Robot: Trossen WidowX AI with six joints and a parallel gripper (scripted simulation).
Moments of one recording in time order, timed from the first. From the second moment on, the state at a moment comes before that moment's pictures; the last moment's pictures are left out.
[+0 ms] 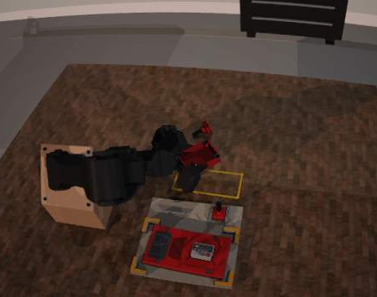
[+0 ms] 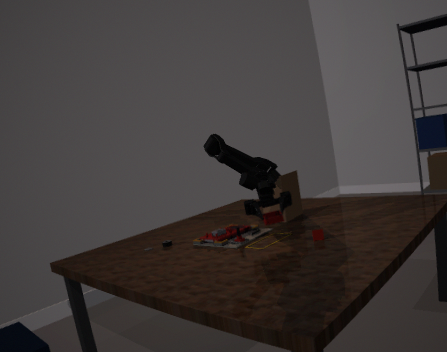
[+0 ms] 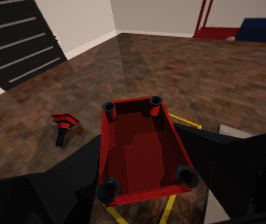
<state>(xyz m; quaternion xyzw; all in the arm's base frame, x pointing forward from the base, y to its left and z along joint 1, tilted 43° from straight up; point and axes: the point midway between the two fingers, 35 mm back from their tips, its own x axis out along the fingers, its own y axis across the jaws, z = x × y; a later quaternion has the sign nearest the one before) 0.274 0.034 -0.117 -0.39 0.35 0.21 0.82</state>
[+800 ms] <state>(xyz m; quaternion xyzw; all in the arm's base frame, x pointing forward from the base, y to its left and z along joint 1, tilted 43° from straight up) 0.275 0.034 -0.118 -0.07 0.40 0.07 0.91</state>
